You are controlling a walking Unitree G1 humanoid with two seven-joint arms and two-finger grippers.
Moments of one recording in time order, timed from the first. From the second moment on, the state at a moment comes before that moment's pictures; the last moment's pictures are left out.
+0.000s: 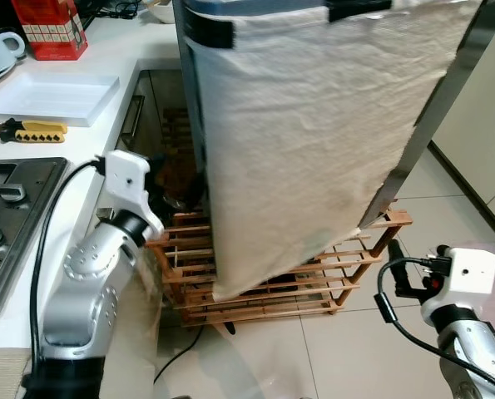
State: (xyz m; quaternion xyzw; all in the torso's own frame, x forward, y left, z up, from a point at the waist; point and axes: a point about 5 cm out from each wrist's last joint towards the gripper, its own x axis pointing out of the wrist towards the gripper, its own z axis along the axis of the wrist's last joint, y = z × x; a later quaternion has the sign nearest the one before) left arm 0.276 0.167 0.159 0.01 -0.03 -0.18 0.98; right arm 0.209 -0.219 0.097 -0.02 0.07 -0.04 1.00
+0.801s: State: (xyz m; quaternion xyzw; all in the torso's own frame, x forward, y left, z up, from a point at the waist) left arm 0.263 0.159 0.144 0.00 -0.01 -0.24 0.97; right arm 0.211 -0.200 0.104 -0.02 0.06 -0.01 1.00
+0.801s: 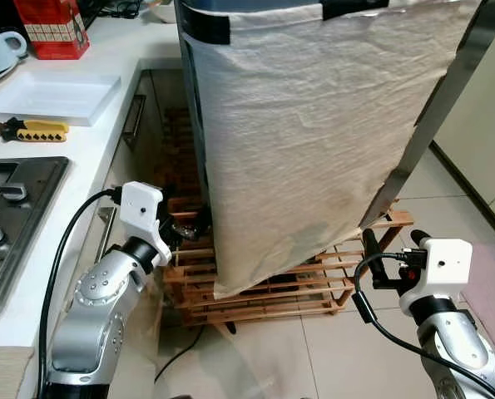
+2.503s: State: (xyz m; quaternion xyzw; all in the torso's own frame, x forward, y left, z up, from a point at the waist) left arm 0.262 0.177 0.145 0.01 0.01 -0.21 0.98; right arm 0.225 -0.187 0.107 -0.01 0.04 0.01 1.00
